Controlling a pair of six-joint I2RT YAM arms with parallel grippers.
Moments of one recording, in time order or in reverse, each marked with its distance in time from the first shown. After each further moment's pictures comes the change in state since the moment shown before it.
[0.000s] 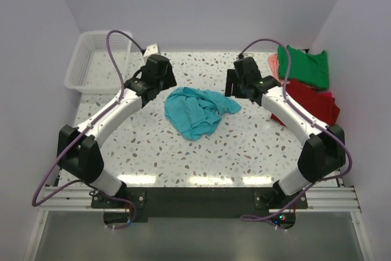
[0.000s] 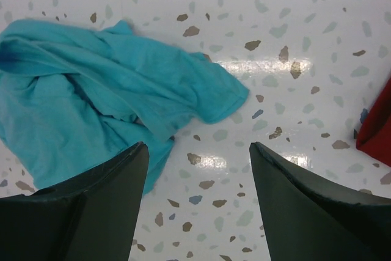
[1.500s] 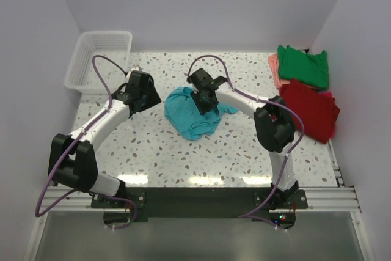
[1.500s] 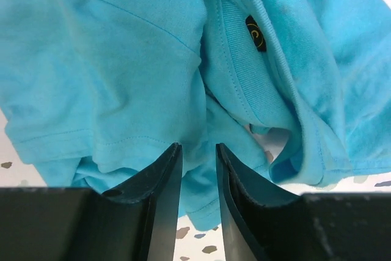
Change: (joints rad) left arm 0.166 -0.096 -0.304 -0.040 0.229 -0.111; right arm 0.220 0.528 0.296 -0.104 -0.196 -0.289
